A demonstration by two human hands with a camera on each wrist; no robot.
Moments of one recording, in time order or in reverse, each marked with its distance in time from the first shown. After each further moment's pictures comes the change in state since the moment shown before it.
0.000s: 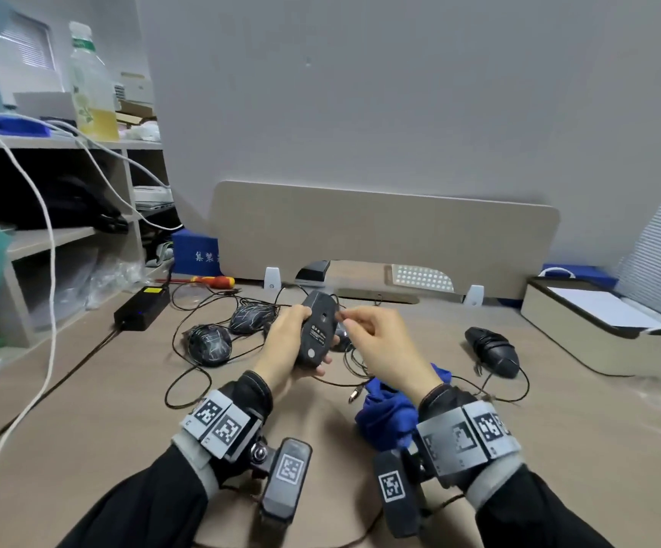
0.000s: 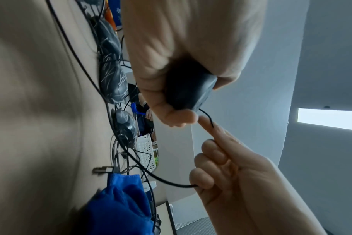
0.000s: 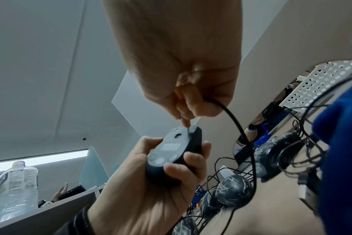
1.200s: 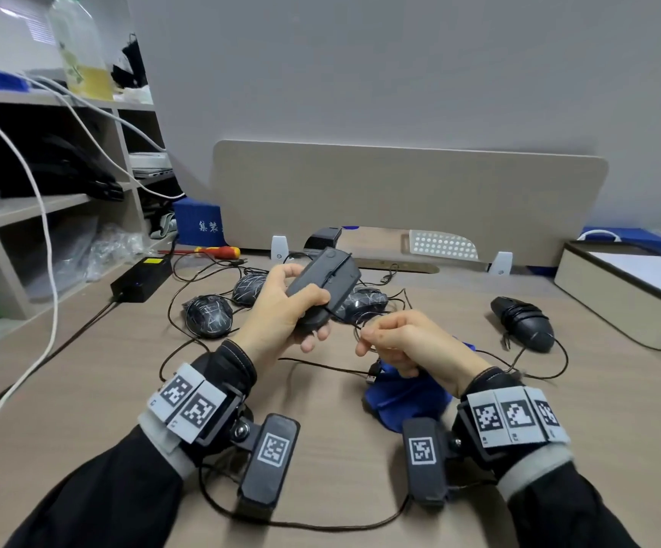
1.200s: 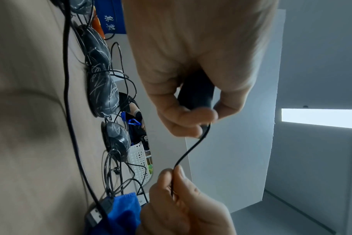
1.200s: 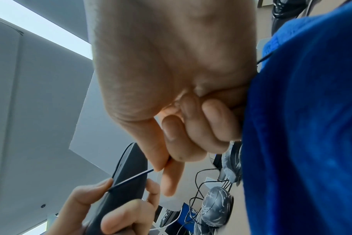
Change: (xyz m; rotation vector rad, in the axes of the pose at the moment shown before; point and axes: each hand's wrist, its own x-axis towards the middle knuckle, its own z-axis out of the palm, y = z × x) left_hand -0.010 0.006 -0.007 0.123 -0.087 0.211; right_hand -0.012 0.042 -0.023 0.303 -0.433 0.319
